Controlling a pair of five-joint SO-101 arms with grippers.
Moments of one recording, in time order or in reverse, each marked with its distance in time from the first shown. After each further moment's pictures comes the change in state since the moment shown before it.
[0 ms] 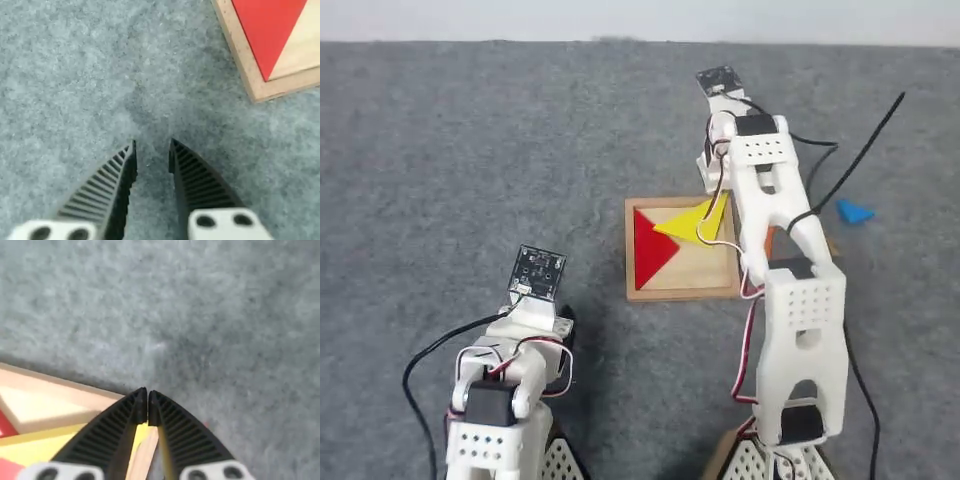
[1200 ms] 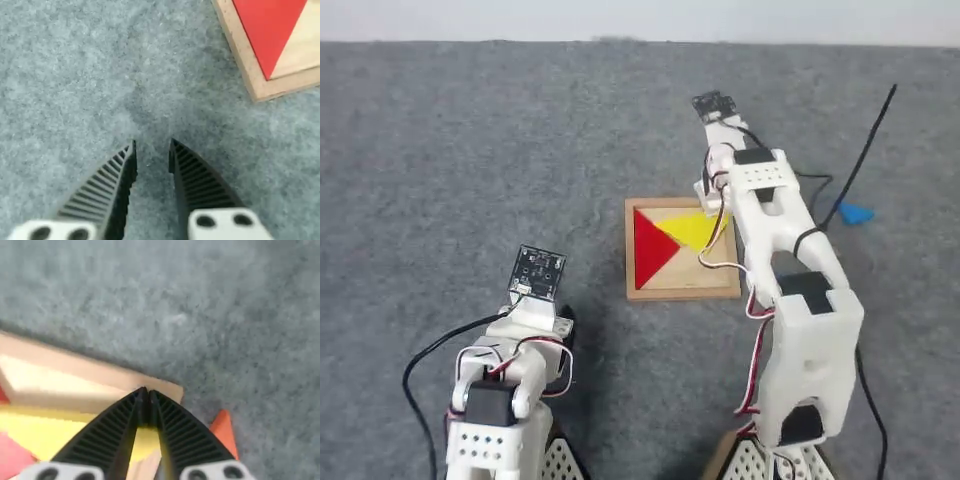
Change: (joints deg) left arm 0.0 0.0 0.0 0.0 0.0; right arm -1.4 -13.0 28.4 -16.8 1.9
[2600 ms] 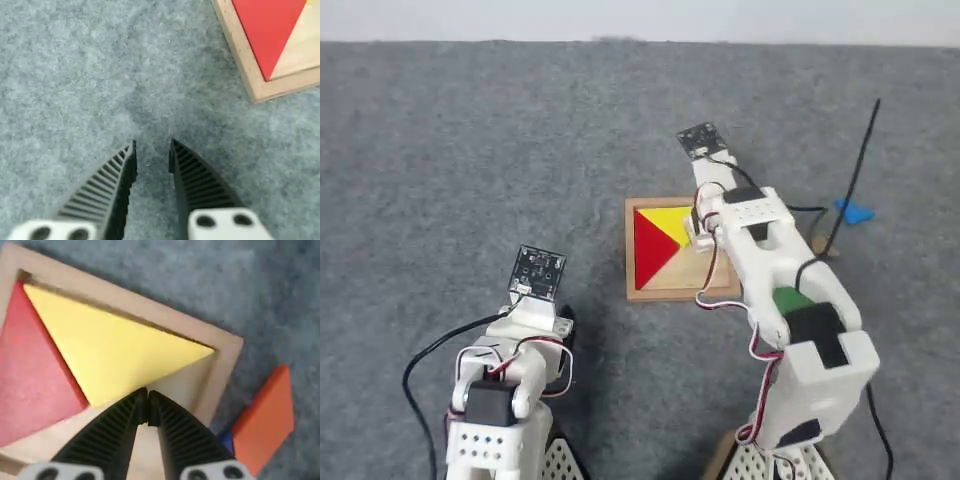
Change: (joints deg) left arm 0.0 0.0 0.0 0.0 0.0; right arm -4.7 -14.2 23.0 -8.7 -2.3
